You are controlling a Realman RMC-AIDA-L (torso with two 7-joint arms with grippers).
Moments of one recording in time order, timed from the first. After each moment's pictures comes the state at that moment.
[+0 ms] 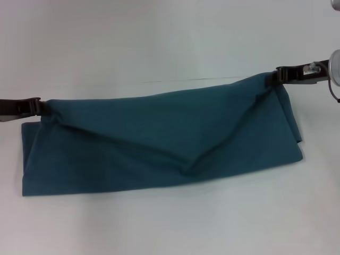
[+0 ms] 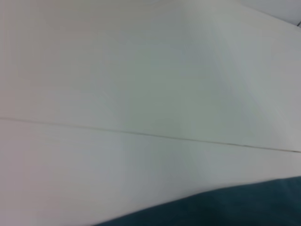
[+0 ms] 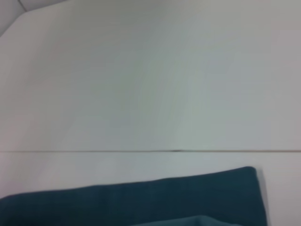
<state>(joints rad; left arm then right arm) -0.72 -2.03 0.68 0.84 2.47 1.09 -2.47 0.83 1.97 -0.68 -0.72 -2.49 -1.04 2.44</state>
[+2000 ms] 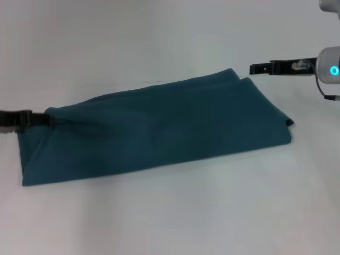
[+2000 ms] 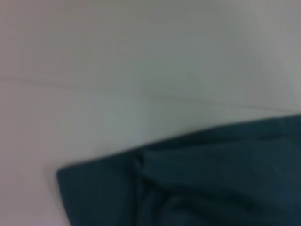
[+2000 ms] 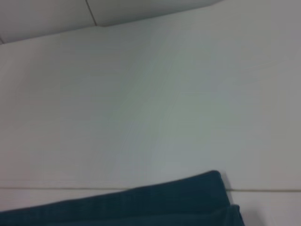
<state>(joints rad) -0.69 -2.04 0.73 0.96 2.59 1.21 -2.58 0.82 2.02 -0.74 -0.71 -2.45 -0.83 2.41</state>
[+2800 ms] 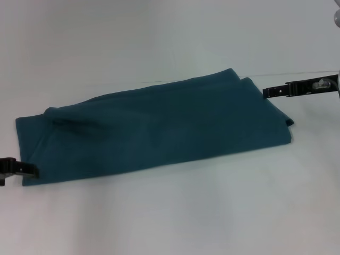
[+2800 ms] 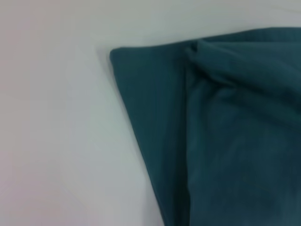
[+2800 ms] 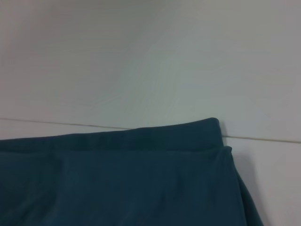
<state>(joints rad) -0.63 -2.06 0.73 1.06 2.77 1.43 -2.69 0.71 2.02 -0.79 -0.91 -2.51 -1.07 2.41</state>
